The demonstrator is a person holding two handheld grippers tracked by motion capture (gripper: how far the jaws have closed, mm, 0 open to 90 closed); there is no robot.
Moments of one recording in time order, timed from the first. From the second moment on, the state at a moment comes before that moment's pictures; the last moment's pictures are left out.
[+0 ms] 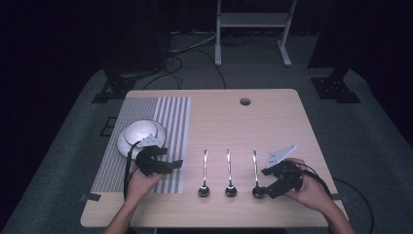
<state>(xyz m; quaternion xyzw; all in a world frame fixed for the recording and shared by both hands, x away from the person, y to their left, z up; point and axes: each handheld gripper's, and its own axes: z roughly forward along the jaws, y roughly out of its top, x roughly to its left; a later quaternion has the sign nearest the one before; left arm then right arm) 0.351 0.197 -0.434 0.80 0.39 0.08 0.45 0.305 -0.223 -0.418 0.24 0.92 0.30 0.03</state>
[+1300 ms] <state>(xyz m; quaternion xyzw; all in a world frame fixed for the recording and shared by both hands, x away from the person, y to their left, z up) 0.351 0.194 -0.437 0.80 0.39 0.07 0.45 0.327 -0.118 -0.414 0.08 0.98 0.17 0.04</state>
